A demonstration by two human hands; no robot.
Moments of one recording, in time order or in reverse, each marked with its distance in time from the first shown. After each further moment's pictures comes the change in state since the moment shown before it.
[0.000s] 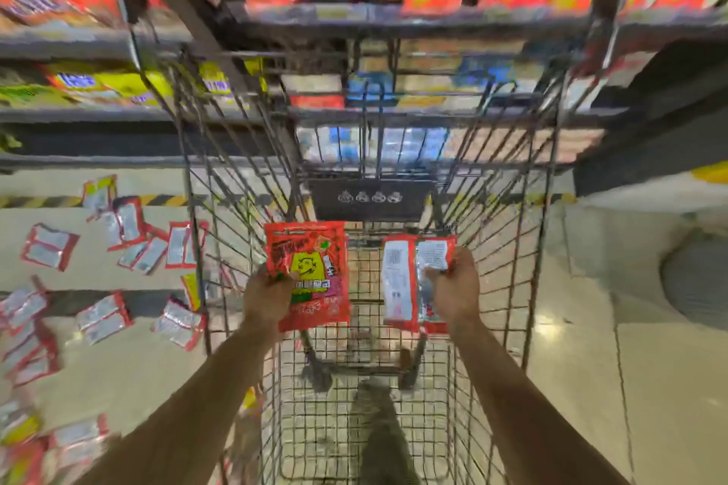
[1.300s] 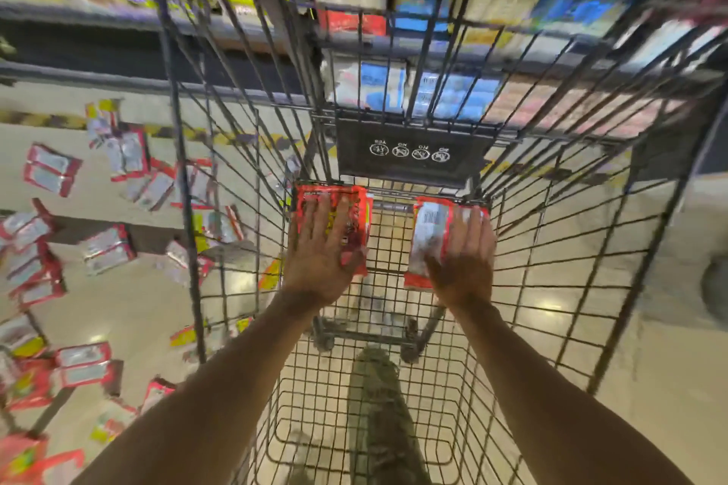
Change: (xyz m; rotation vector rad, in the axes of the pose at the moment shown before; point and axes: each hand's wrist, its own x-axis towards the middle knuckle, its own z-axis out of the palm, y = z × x) left_hand 0.066 -0.077 0.046 1.087 -0.032 0.774; right_hand 0.059 0.084 0.058 -1.027 0.068 -0.644
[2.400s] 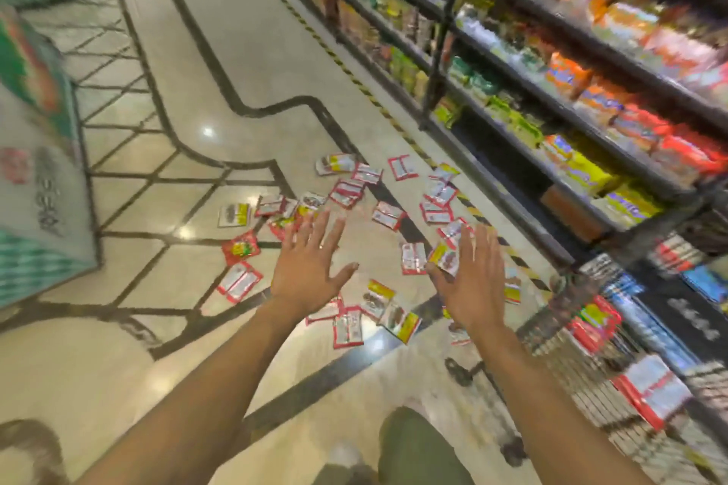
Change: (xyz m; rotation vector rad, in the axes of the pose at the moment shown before) left_hand -0.823 -0.279 -0.143 -0.029 0.512 -0.743; right_hand -0.581 -0.450 -0.180 0.059 0.128 -0.991
